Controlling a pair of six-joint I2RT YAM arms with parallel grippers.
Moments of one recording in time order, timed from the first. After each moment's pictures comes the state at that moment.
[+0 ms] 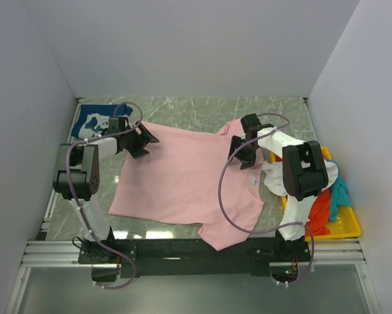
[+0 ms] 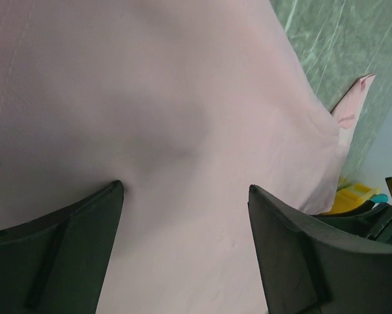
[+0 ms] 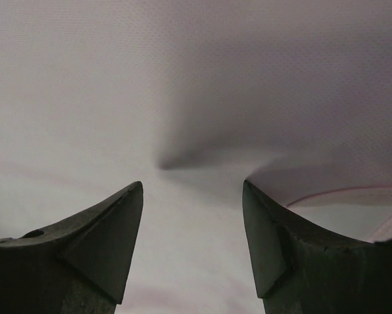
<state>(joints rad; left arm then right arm) -0.05 1.87 1.07 -0.03 0.43 -0.78 0.24 1.89 1.26 -0.64 -0.17 0.50</state>
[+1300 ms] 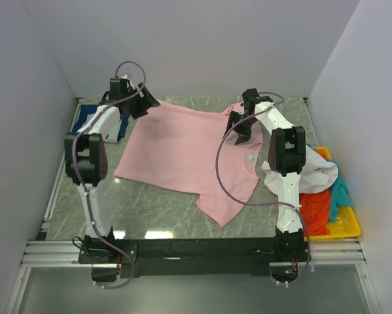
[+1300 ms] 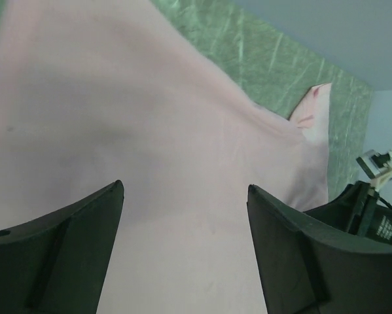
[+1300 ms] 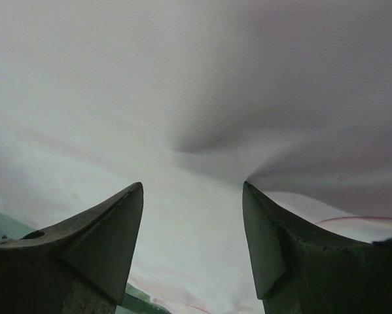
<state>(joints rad) -0.07 2.20 1.79 -0.24 0.41 -0.67 0.15 2.37 2.03 -0.96 -0.32 0.44</state>
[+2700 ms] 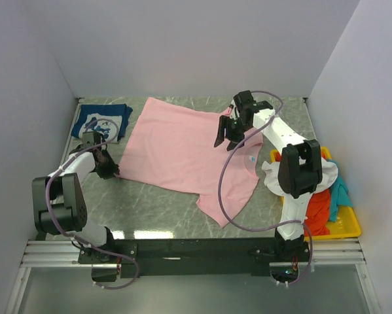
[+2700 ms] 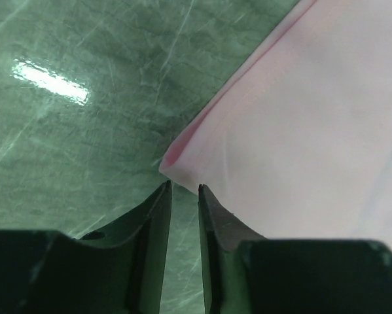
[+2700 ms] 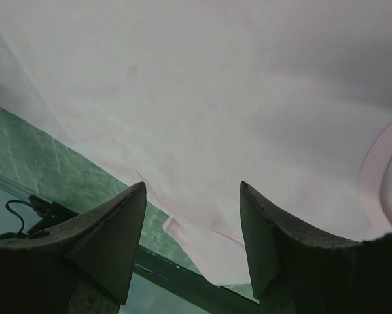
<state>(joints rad) 0.15 1.50 0.85 -0.47 0.06 -0.47 0.30 1.95 1.66 -0.90 -0.36 0.42</state>
